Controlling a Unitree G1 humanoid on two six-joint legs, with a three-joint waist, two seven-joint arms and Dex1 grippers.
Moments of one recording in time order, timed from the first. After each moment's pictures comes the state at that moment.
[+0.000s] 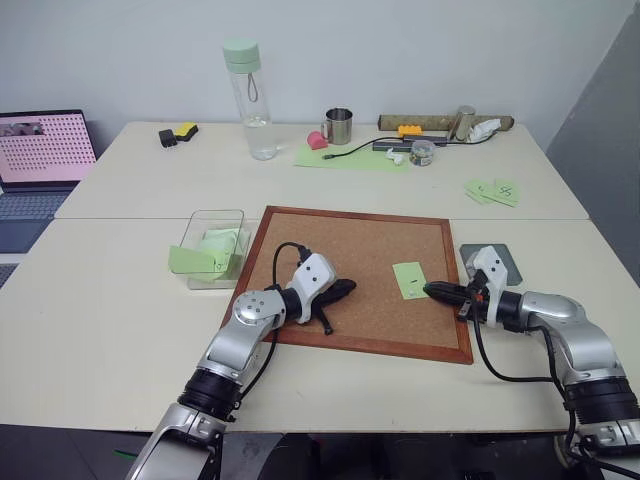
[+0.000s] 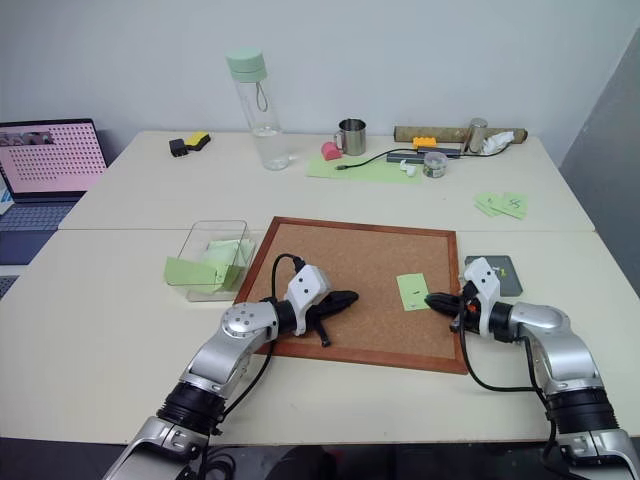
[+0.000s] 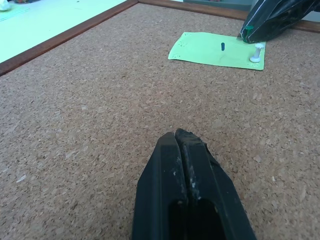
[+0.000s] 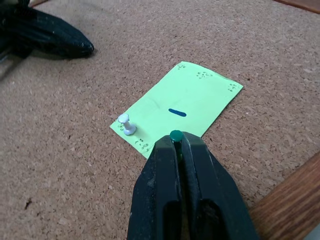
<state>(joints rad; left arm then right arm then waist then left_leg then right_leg) -0.40 0.32 -0.26 0.20 -0.08 0.14 -0.78 -0.30 -0.61 -0.01 0.10 0.35 0.43 0.96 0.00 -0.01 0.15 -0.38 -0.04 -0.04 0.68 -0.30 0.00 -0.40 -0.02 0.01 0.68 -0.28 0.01</state>
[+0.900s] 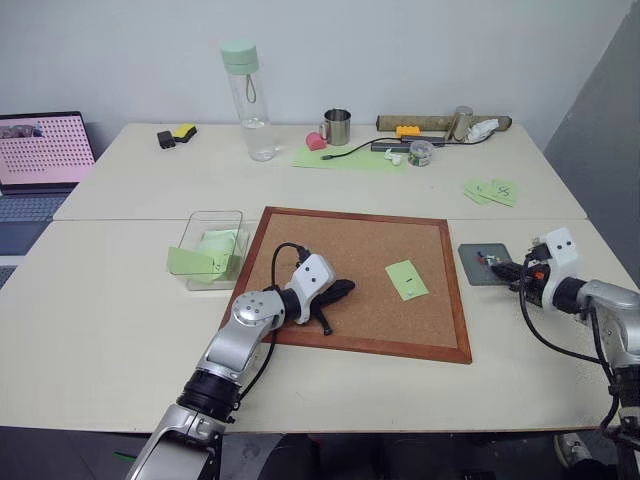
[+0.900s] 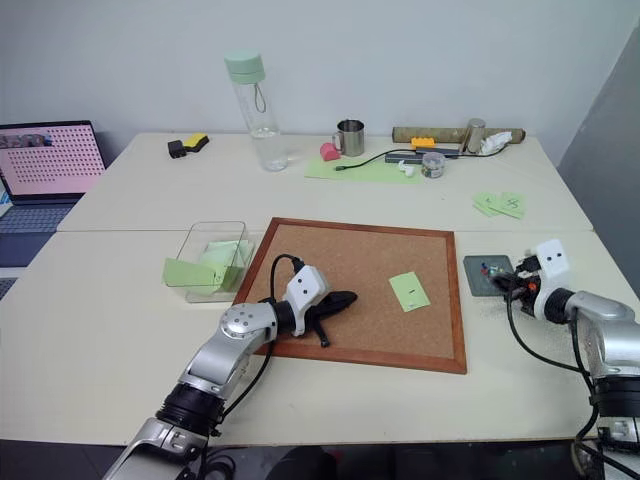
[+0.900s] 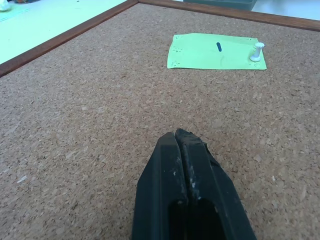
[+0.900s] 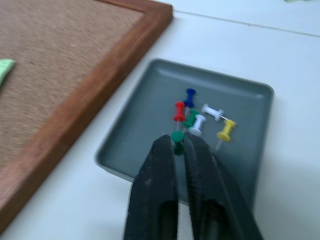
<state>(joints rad) -0.39 0.32 -0.26 0.20 -0.07 0.14 -0.78 -0.36 -0.74 -0.17 0.27 0.31 0.56 0.74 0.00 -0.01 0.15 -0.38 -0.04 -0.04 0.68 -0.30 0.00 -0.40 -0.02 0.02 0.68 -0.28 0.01</state>
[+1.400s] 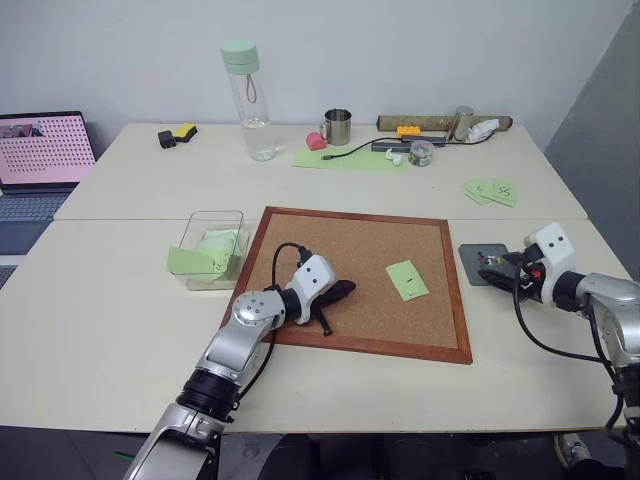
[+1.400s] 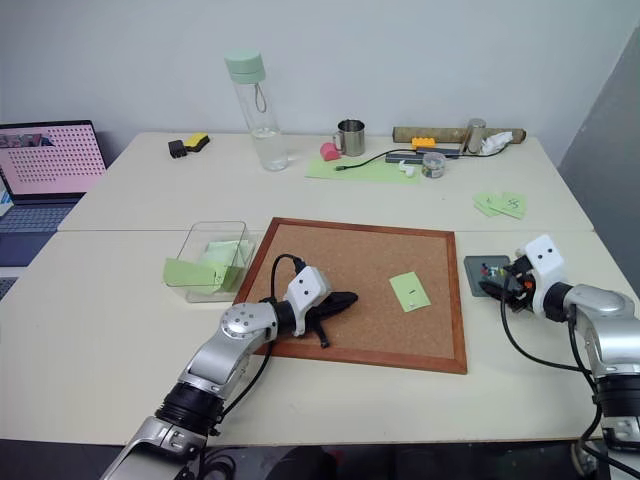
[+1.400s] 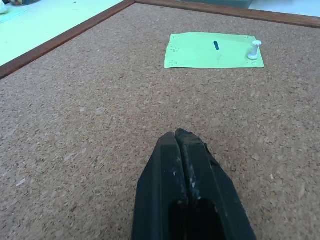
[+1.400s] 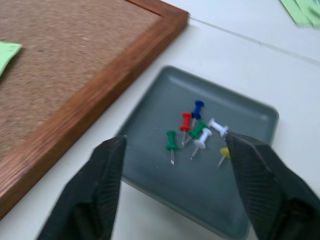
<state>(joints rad) -0.40 0.33 -0.27 0.20 -0.07 0.12 -0.78 -0.32 -0.79 -0.11 0.14 0.26 0.46 0.85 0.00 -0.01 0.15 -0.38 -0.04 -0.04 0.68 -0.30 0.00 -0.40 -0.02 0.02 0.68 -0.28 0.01</state>
